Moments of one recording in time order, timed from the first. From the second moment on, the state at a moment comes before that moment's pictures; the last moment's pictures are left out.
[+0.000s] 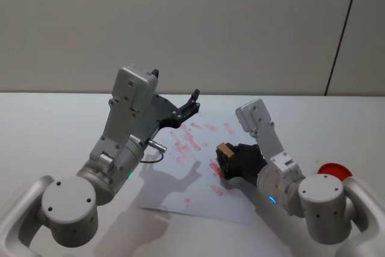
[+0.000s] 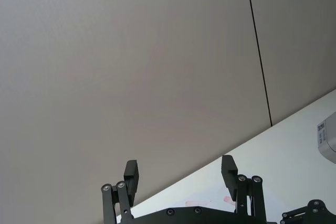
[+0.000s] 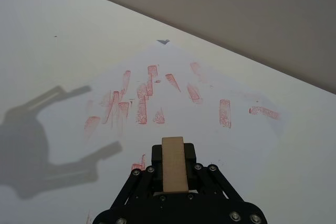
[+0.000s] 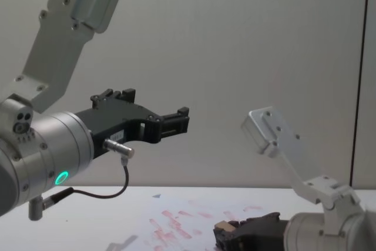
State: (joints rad) left arm -0.24 0.38 0.45 -1.63 -0.20 0.01 -0.01; right arm 0.31 0.05 -0.39 -1.25 -0.03 0.31 0.25
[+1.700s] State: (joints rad) left arm -0.24 0.38 0.45 -1.63 -0.20 0.01 -0.01; right arm 0.07 0.29 -0.19 -1.72 0.25 0.35 0.07
